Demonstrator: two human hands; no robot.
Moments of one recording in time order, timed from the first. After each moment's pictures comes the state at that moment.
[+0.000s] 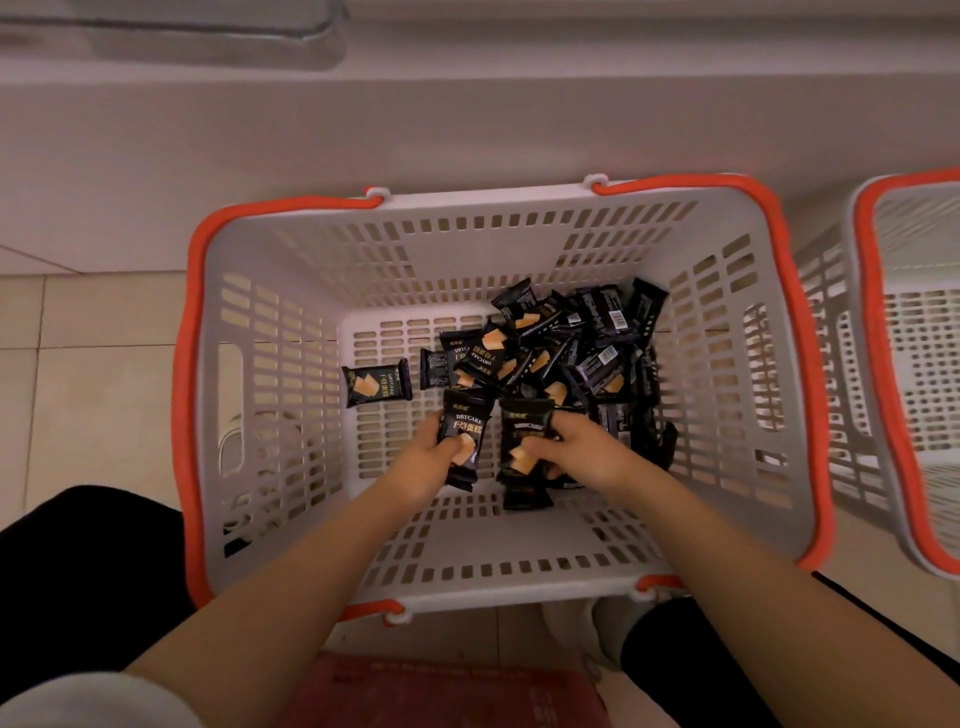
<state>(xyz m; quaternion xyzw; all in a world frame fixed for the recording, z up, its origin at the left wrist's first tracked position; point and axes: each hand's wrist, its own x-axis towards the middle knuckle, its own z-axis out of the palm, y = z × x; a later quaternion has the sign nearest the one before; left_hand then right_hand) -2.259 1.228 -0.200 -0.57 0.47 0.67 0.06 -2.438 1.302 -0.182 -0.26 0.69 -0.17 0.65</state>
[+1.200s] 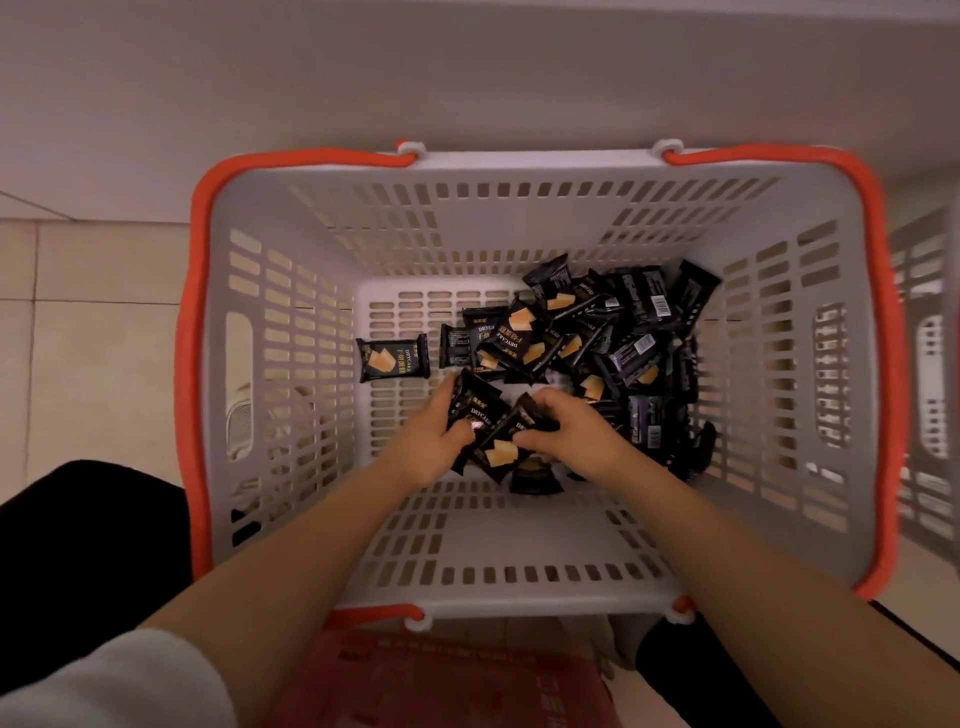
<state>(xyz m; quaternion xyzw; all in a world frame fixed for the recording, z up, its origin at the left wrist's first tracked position) -2.239 1.213 -0.232 -0.51 0.62 0.58 0.12 -2.417 1.284 -0.213 -0.28 0.69 -0.19 0.64</state>
